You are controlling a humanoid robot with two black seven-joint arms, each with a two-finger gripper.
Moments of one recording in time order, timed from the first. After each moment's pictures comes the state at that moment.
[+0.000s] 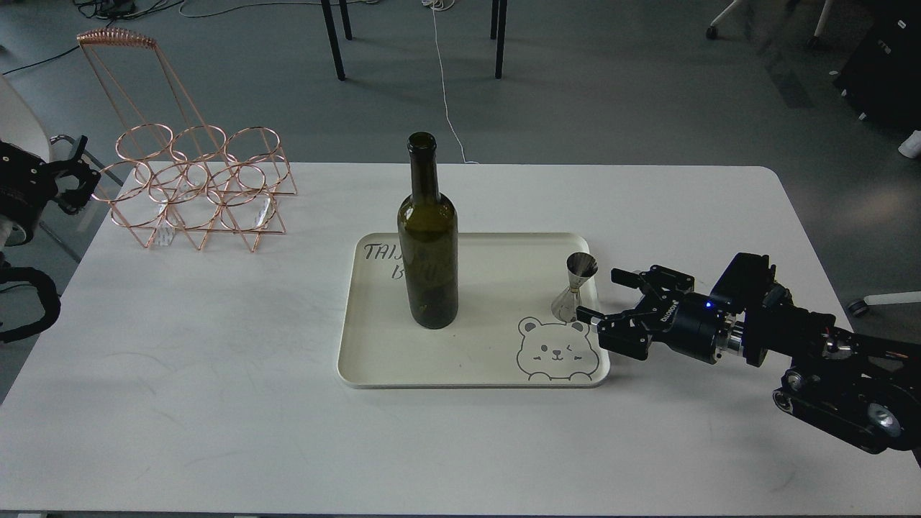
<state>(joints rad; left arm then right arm) -0.64 0.69 -0.68 -0.61 -0.41 -0.49 -0.34 0.76 -0.55 0.06 0.98 -1.77 -0.38 0.49</state>
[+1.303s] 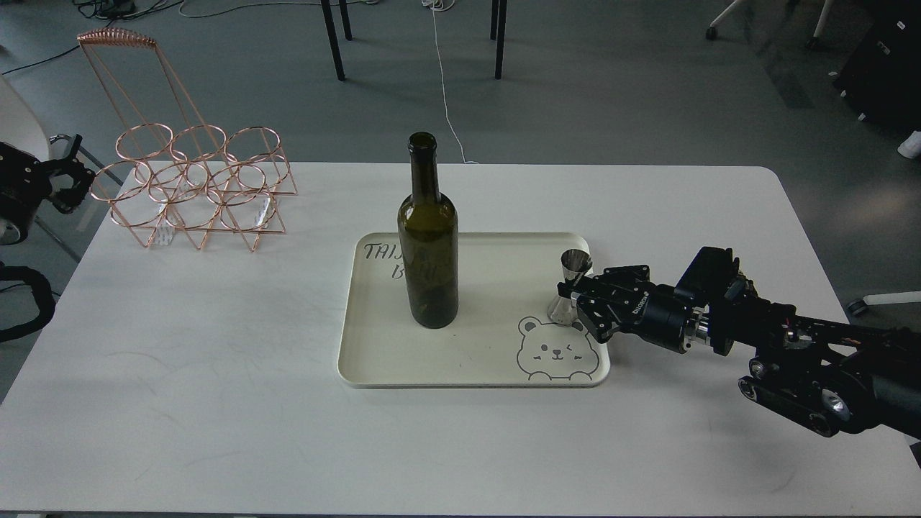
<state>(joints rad) -0.64 0.69 -0.68 -0.61 -0.40 -0.49 -0.34 0.79 -0.46 0.01 0.88 -1.77 -0.44 0.49</state>
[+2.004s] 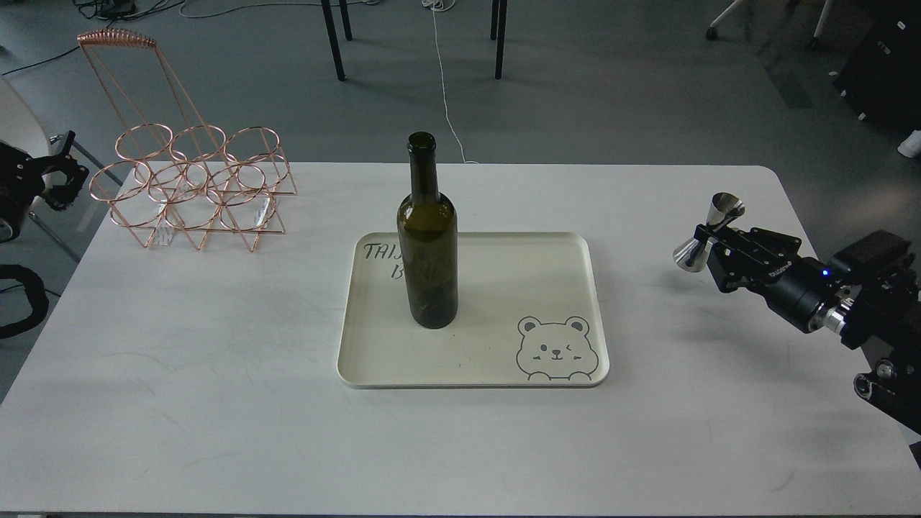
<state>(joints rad) -0.65 0.71 -0.68 -0.63 -0.41 -0.49 -0.34 0.61 -0.73 0.24 0.89 -1.56 -0.49 0.49</state>
